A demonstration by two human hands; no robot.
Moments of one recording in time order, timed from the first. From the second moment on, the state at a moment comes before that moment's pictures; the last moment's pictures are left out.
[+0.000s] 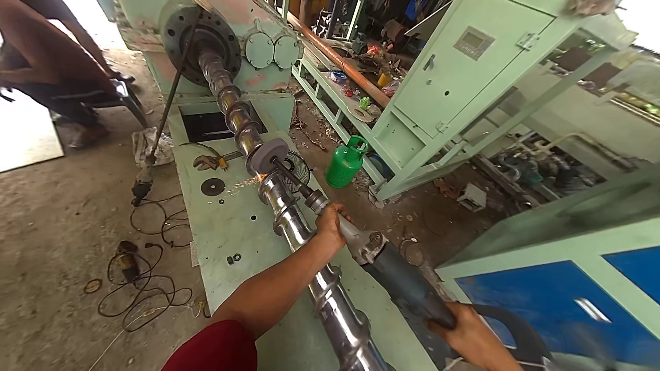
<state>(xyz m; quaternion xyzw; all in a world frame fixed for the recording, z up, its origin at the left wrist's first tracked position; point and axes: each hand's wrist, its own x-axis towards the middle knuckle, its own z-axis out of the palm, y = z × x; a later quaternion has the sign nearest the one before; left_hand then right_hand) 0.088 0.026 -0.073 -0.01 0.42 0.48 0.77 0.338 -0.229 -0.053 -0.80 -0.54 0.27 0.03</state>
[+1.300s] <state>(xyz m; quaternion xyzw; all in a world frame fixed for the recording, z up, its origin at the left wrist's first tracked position) 0.075 0.007 -0.068 -0.02 0.43 0.49 0.76 0.338 -0.233 -0.047 -0.79 -0.54 0.30 0.02</state>
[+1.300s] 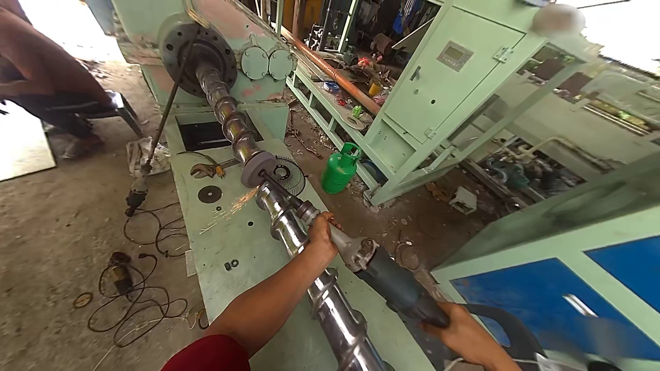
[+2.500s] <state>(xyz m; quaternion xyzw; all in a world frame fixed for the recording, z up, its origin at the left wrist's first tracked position) 0.095 0.029 -0.071 0.00 0.45 0.47 0.76 0.339 -0.229 -0.047 -0.79 -0.52 0.33 0.05</state>
